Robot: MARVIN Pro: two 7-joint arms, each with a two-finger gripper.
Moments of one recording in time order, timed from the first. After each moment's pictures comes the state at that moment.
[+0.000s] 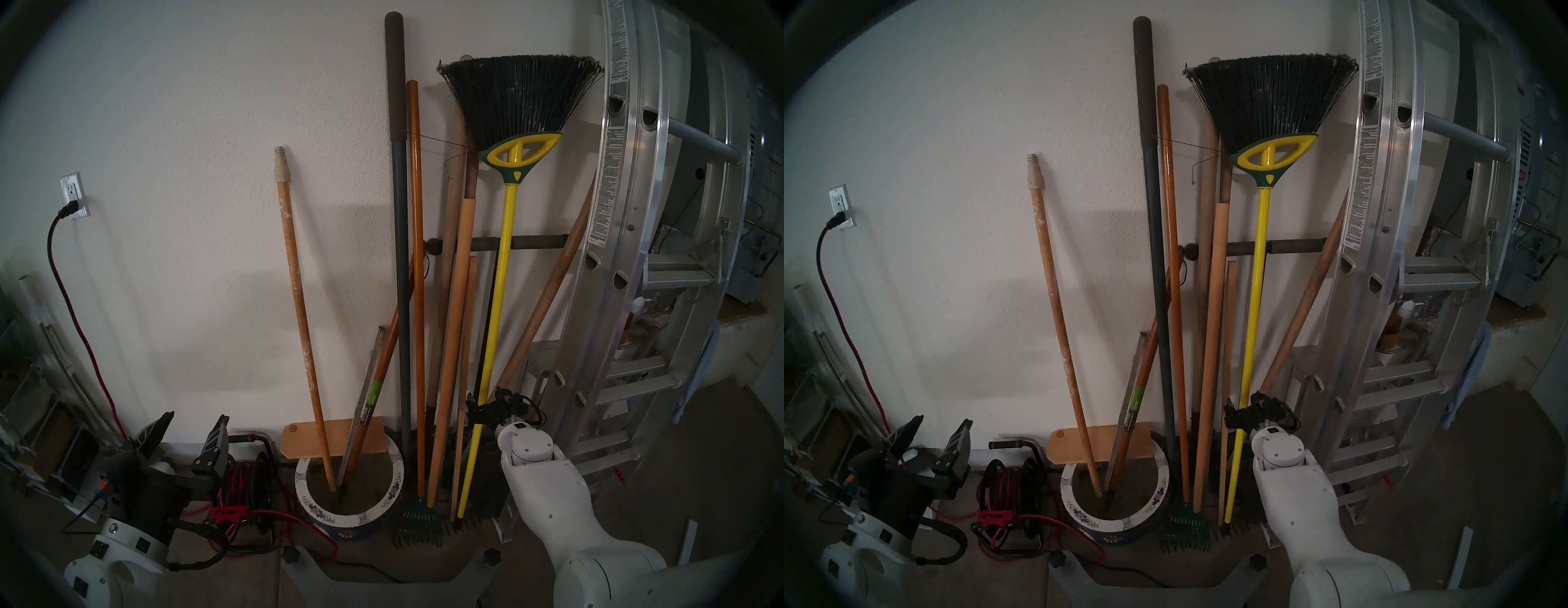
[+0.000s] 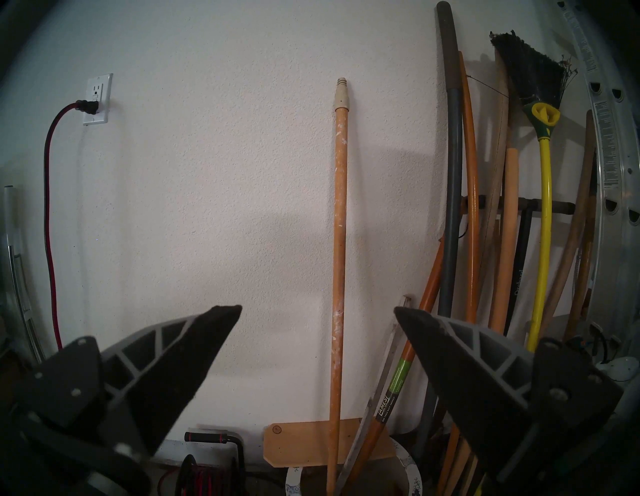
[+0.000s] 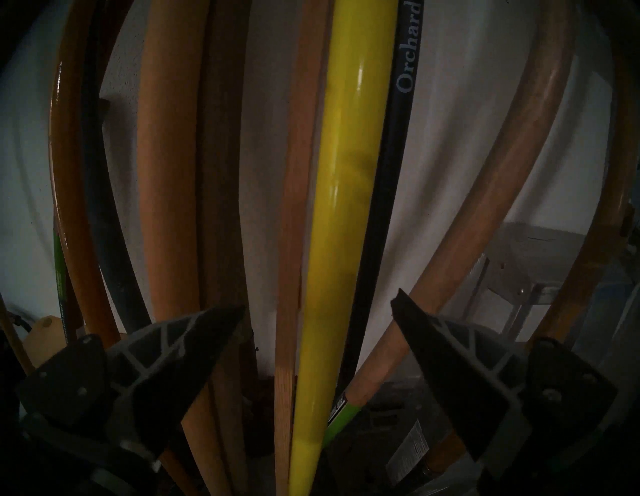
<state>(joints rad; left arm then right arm) 2.87 -0.96 -1.85 -2.43 -0.57 -0.41 0.28 -1.23 -1.49 1.63 -0.75 -0.14 -0.16 0.15</state>
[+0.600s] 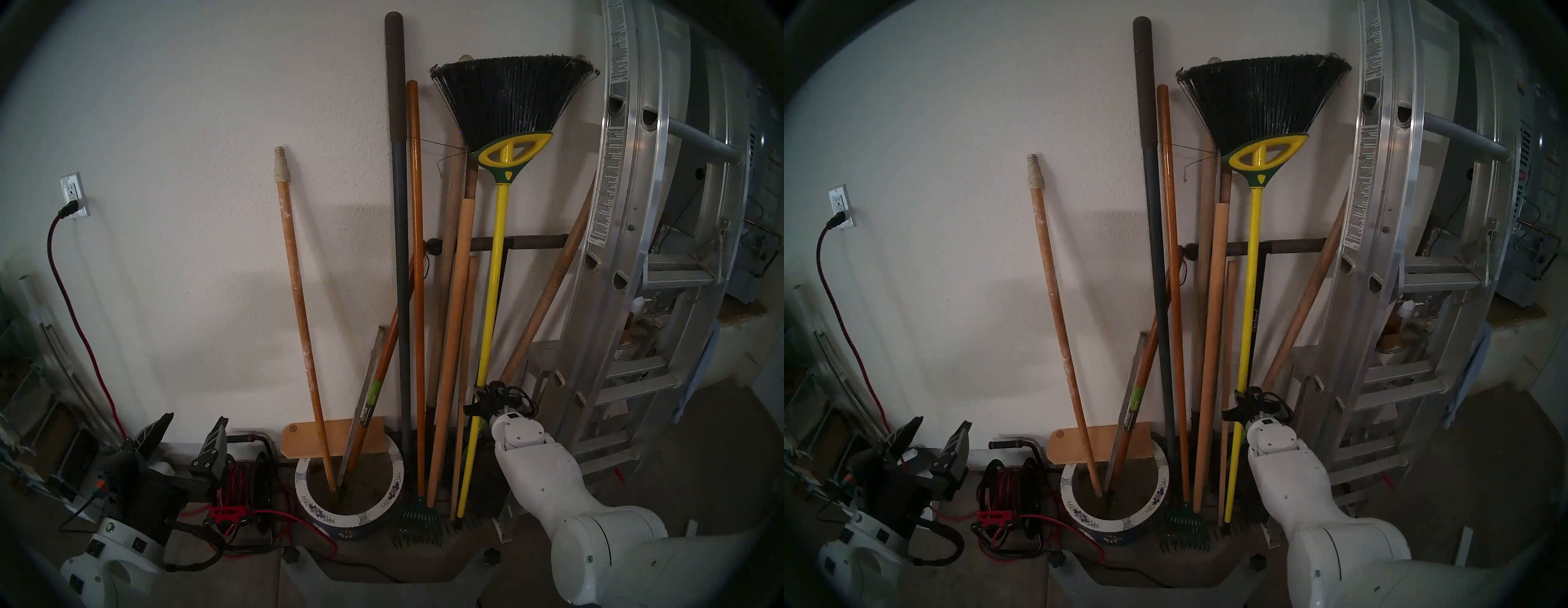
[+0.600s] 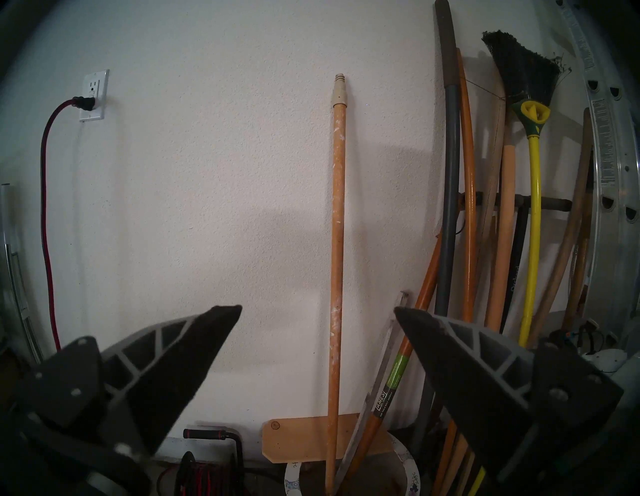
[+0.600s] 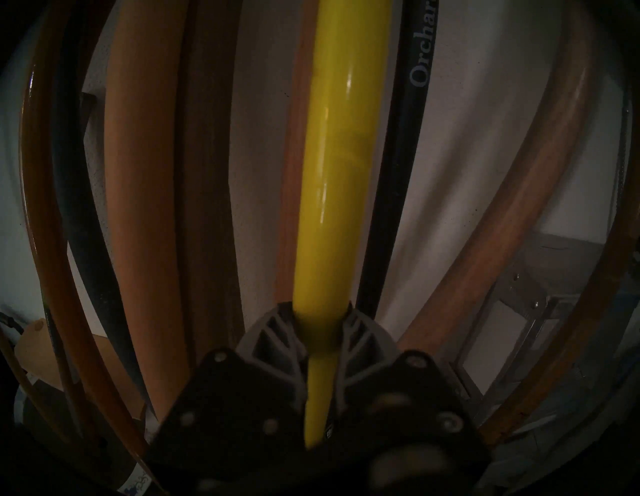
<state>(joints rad) 2.87 -1.01 -1.89 -2.44 -0.59 -0.37 0.20 -1.10 -1.49 1.63 -0.52 -0.17 -0.28 0.11</state>
